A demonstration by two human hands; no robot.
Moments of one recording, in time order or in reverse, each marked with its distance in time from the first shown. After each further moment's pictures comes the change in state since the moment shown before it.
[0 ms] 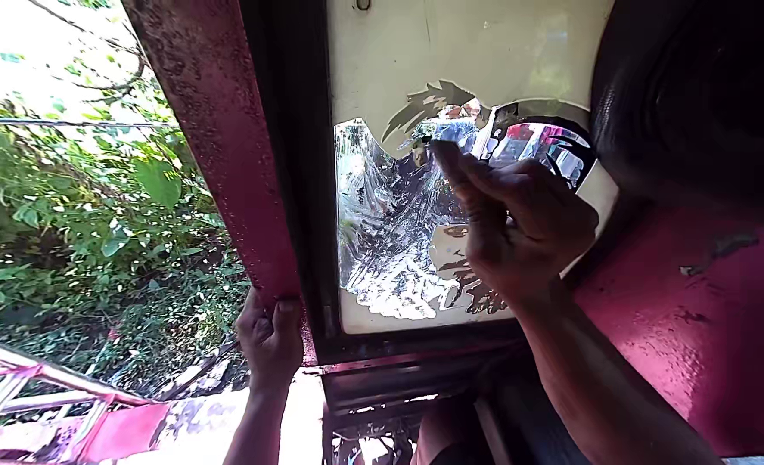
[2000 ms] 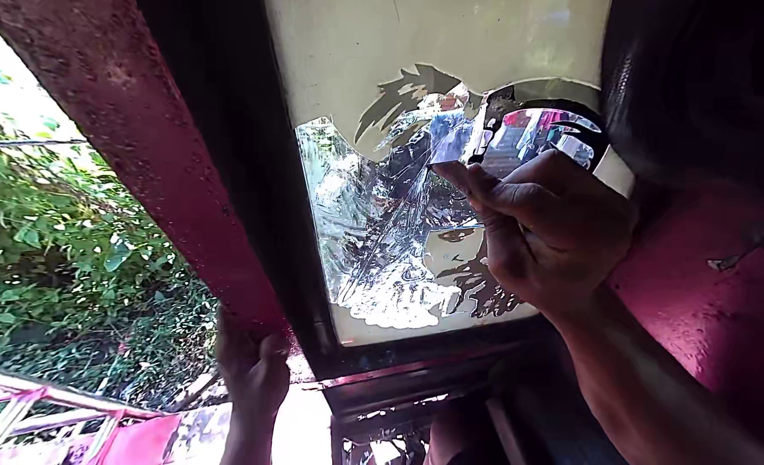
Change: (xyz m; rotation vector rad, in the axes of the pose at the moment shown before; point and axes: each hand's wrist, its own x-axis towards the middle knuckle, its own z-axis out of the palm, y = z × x) left_hand 0.000 0.005 -0.011 -0.028 -0.100 0.107; right_hand -0.005 0.016 -0.024 -0.005 -0.135 -0.032
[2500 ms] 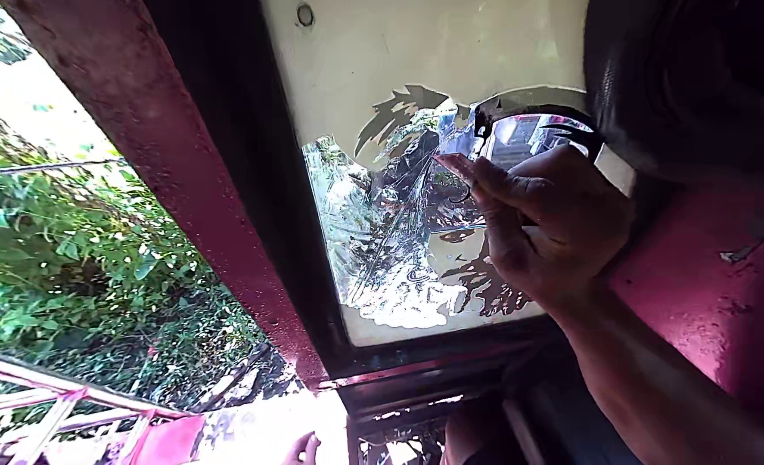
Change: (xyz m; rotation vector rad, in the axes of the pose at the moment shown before) left_hand -0.251 -0.074 -0.090 0.714 -0.128 -1.045; right_hand -0.002 0.005 0.003 -0.026 0.093 0.020
